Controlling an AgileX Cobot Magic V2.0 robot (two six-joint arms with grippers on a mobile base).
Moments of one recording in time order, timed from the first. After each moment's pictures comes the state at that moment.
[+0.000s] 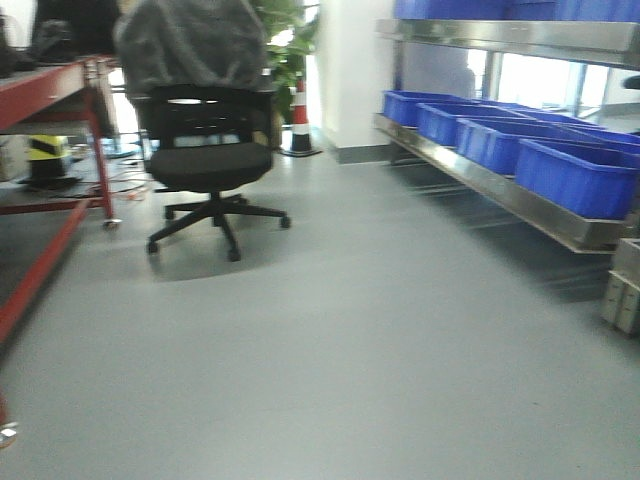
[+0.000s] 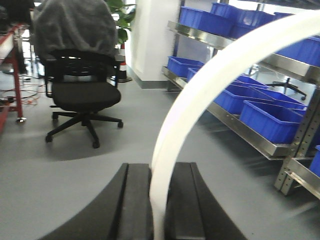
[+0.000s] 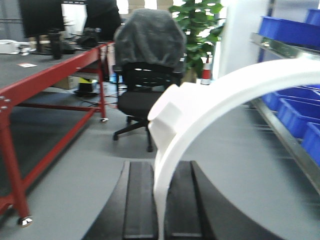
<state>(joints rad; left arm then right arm) -0.12 0.59 -0.71 -0.04 0.26 -0.05 0.23 0.61 -0.75 -0.09 0.26 0.10</state>
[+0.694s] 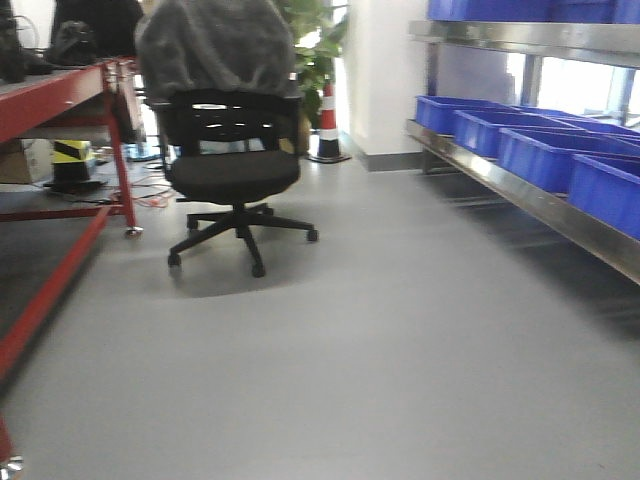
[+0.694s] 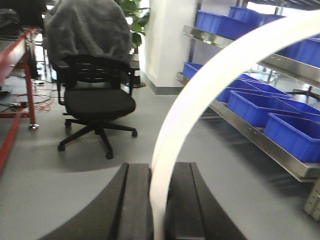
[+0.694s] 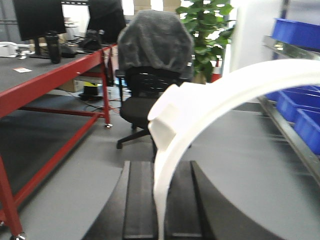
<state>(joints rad) -0.12 0.59 -0.71 -0.04 0.26 -0.05 0.23 0.61 -0.75 -0.09 0.26 0.10</state>
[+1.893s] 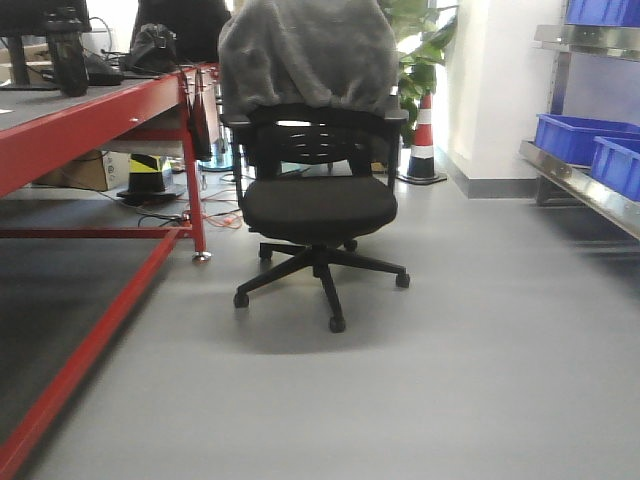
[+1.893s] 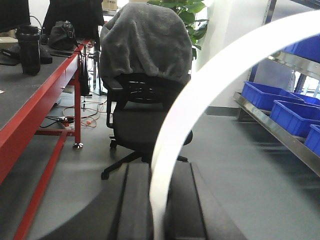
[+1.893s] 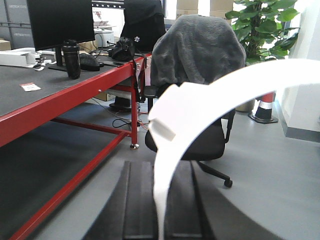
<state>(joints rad) -0.12 0.59 -0.71 -0.04 0.26 -0.05 0.23 0.61 -0.75 -0.09 0.26 0.10</state>
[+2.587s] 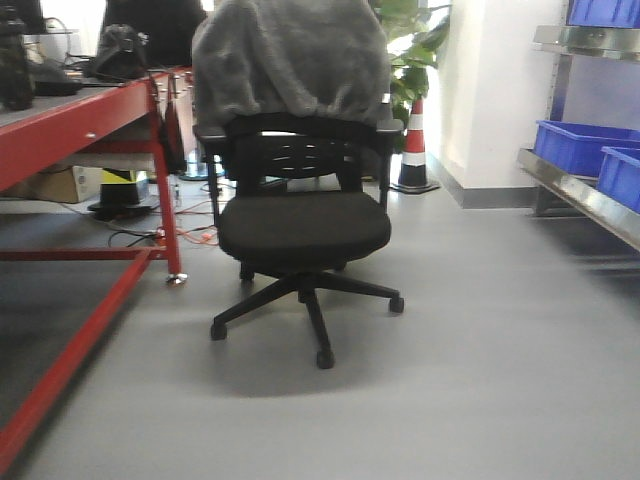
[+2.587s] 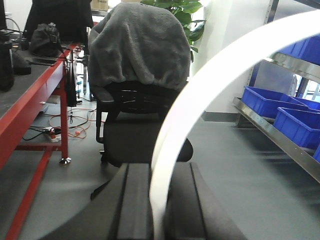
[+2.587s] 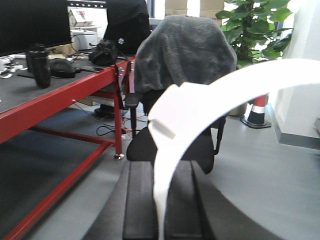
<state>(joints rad) -0.12 0.59 -0.71 -0.04 0.26 -0.05 0.23 0.61 -0.75 -0.09 0.26 0.10</state>
